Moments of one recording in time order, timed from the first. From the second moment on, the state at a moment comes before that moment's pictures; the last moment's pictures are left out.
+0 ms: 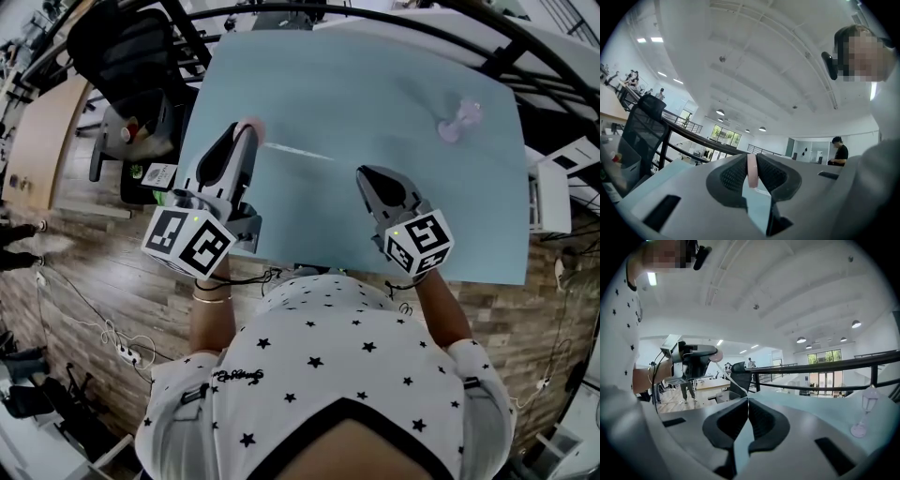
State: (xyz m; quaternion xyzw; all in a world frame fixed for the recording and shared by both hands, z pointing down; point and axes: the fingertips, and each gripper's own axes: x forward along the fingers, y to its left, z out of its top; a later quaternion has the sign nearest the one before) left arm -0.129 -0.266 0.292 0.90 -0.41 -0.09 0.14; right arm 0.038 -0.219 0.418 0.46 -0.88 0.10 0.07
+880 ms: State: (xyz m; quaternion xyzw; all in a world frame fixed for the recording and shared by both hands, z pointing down) left arm -0.114 -0.251 0.310 0.90 -0.42 -0.06 0.10; right arm 0.061 -0.232 0.378 0.50 -0.86 0.08 0.00
